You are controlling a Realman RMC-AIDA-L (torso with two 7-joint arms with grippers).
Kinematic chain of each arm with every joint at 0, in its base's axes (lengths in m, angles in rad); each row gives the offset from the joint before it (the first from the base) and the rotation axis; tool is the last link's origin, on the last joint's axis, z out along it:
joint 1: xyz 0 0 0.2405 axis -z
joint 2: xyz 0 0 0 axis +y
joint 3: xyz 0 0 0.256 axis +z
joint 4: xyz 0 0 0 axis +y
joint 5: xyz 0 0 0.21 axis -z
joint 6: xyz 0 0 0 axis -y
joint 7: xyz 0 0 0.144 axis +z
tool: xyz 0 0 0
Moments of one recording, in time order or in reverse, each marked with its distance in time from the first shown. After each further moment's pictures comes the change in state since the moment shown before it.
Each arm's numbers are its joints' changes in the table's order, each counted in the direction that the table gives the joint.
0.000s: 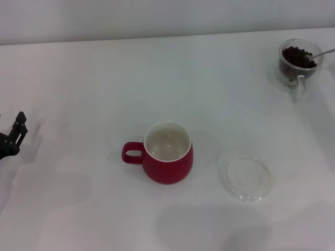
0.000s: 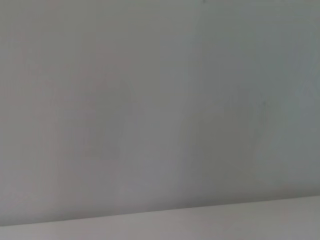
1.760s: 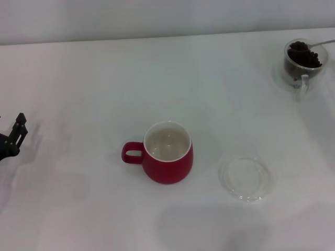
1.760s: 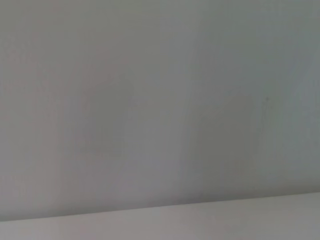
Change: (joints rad) left arm 0.000 -0.002 -0.003 0.000 0.000 -0.012 0.000; right arm -0.001 -0.020 0.000 0.052 -0.063 -0.060 0.134
